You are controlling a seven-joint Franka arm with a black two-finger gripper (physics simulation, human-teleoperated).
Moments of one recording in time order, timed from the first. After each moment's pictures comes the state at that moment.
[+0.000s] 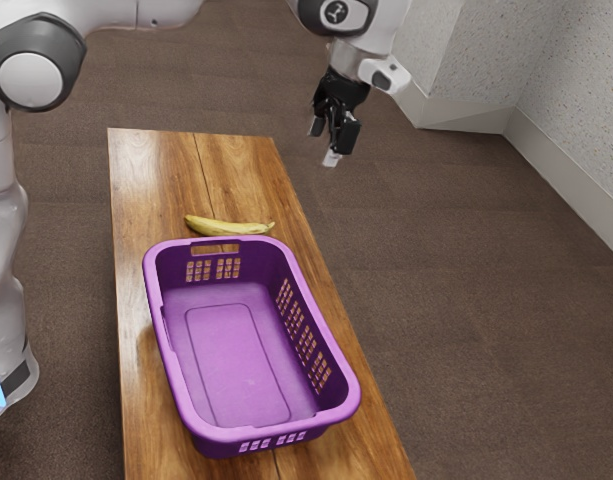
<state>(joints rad) -0.16 0.01 0.21 -1.50 0.05 1.42 0.06</state>
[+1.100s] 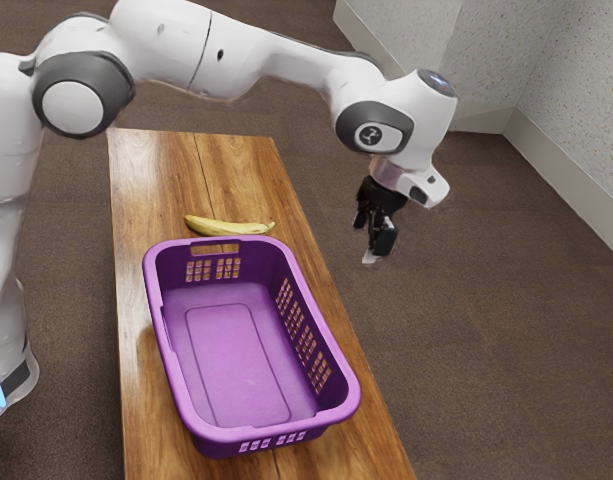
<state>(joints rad) -0.05 0.22 -0.06 -1.58 0.08 1.76 -0.02</state>
